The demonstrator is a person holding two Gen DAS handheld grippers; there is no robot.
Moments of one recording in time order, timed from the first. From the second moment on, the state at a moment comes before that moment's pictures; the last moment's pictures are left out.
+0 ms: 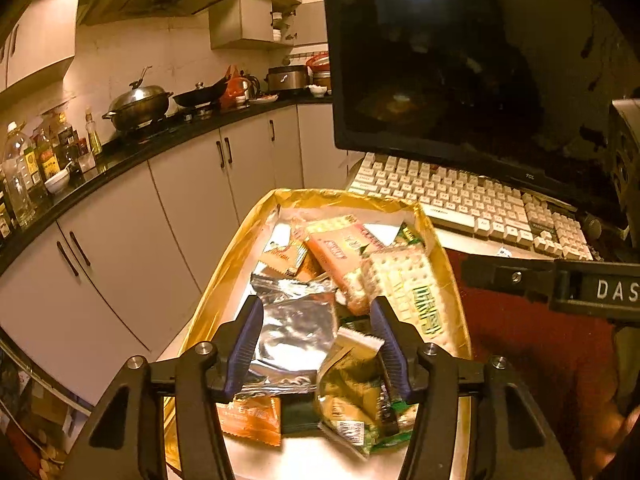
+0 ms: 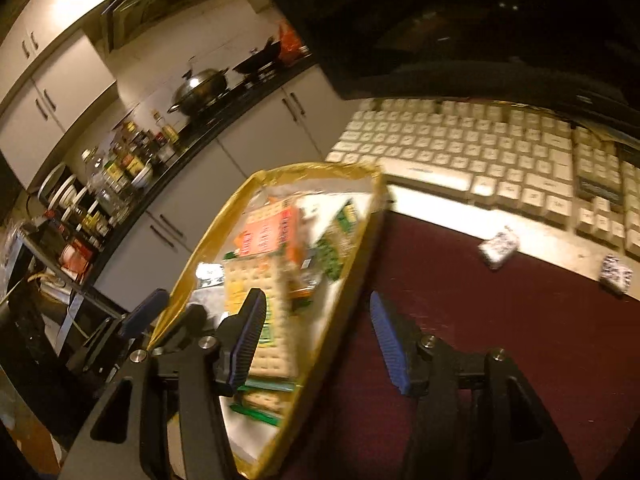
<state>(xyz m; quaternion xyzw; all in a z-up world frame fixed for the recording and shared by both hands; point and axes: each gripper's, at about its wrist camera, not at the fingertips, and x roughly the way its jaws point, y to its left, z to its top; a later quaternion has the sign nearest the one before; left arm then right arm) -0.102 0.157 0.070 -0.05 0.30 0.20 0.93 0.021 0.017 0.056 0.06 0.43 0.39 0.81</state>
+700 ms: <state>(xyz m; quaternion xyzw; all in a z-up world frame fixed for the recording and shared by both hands) -0.012 0.061 0.096 -0.06 0.37 0.02 0.92 0.099 -0.144 0.044 0.15 0.43 0.23 0.86</state>
